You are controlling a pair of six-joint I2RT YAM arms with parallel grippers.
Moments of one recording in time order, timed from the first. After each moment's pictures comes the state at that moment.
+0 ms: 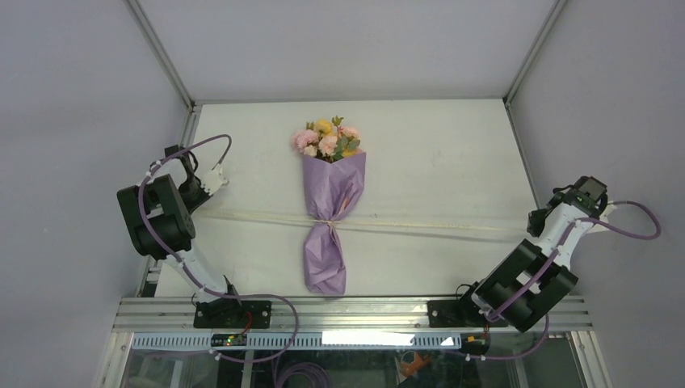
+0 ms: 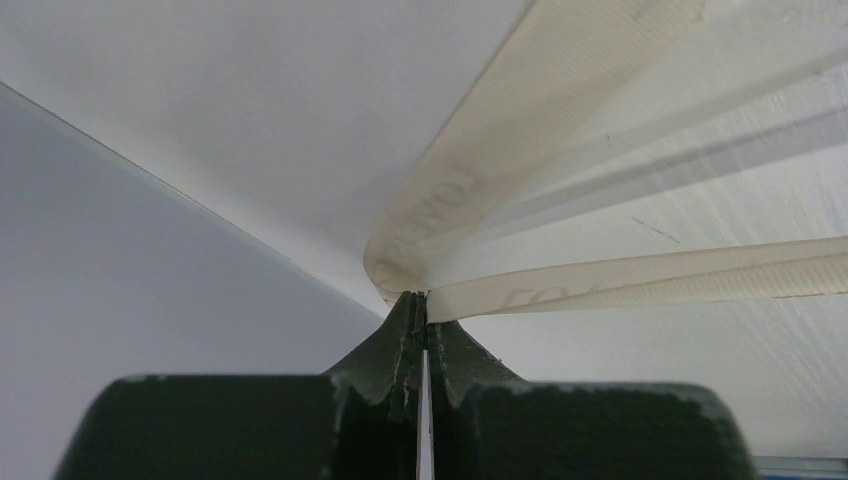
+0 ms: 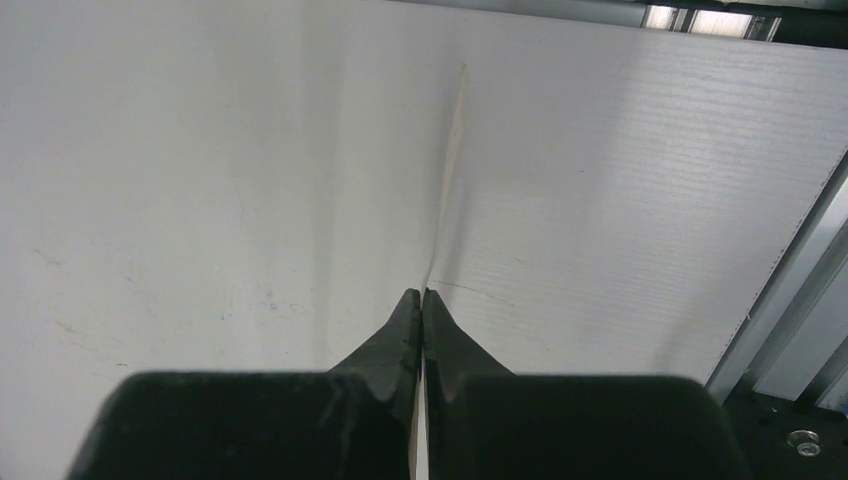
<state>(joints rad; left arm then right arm) 0.39 1.80 1.14 -0.74 -0.16 1.12 -0.79 1.24 0.89 -0.78 0.06 0.68</state>
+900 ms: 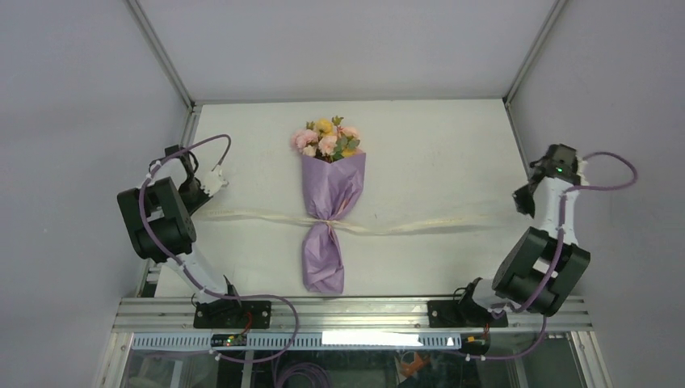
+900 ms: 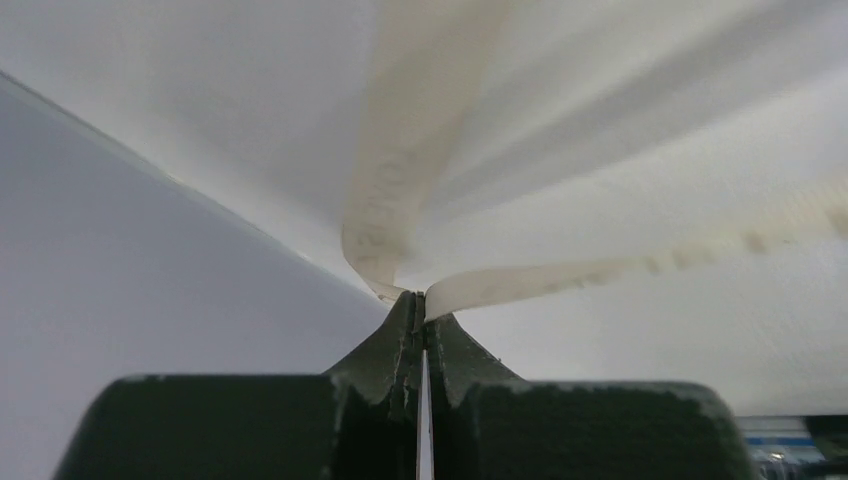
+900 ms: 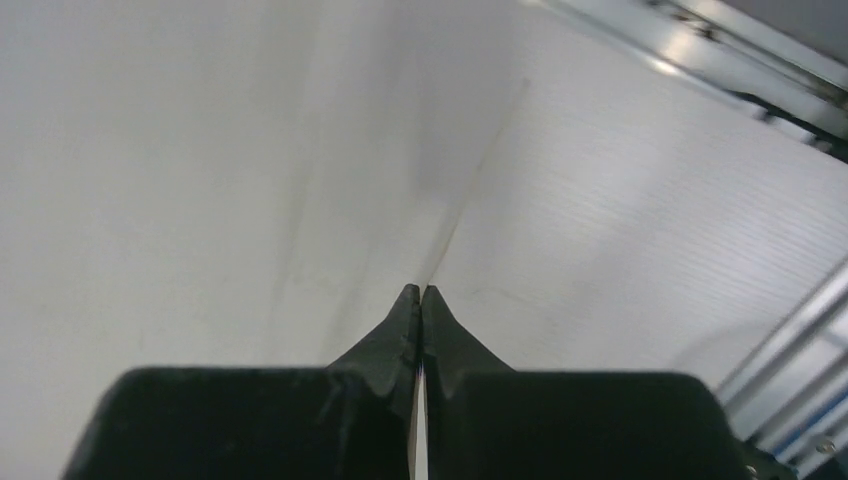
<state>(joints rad) 0.39 1.80 1.14 -0.78 -0.16 1.11 -0.60 1.38 1.05 -0.83 0.19 0.59</state>
